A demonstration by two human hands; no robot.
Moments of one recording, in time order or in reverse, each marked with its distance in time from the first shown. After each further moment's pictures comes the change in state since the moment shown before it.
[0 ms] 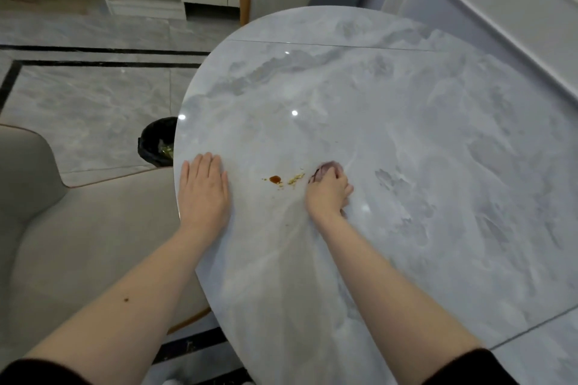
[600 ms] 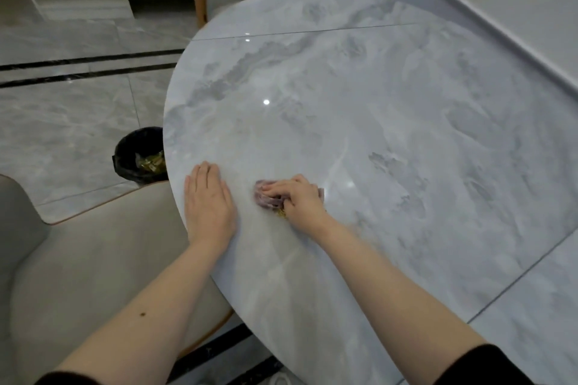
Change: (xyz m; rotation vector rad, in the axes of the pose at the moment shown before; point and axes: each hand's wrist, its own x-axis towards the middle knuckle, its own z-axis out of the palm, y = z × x) left_hand 0.012 -0.012 0.012 -0.191 -0.001 0.044; right_hand -0.023 0.008 0.035 -0.008 -0.233 -0.628
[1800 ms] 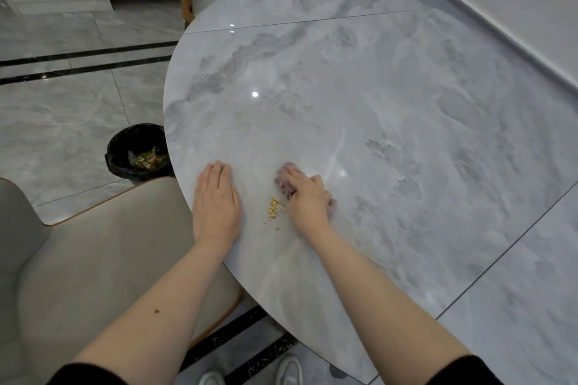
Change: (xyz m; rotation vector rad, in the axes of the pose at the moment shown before) left_hand -0.013 -0.007 -0.013 0.023 -0.118 0.146; right_hand -0.022 -0.038 0.006 -0.038 0.144 0.496
